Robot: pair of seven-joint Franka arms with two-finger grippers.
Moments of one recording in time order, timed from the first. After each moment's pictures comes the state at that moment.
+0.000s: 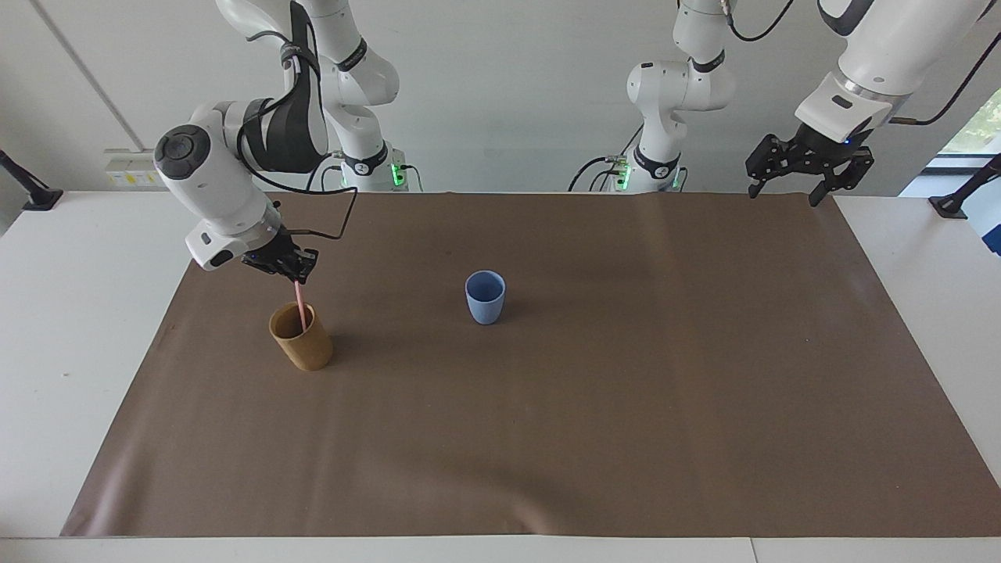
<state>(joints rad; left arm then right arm) -0.16 -0.04 0.07 -1.54 -0.03 1.47 0.13 -0.05 0.09 0.01 -1.89 0.04 1.82 0.04</state>
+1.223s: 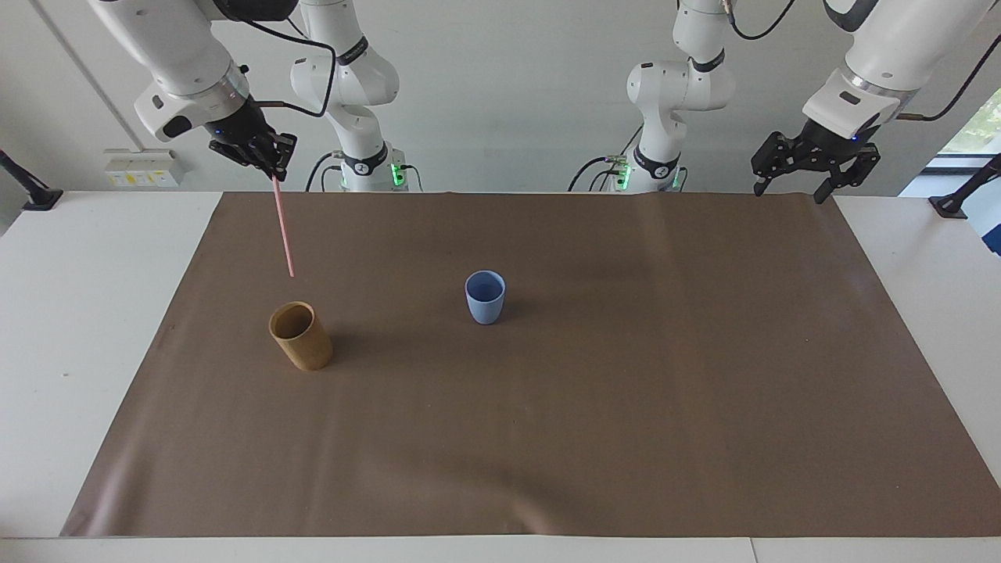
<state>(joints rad) -0.15 -0.04 0.08 -1.54 -0.03 1.47 0.13 -0.05 -0.07 0.02 -1.58 0.04 1.28 0.10</state>
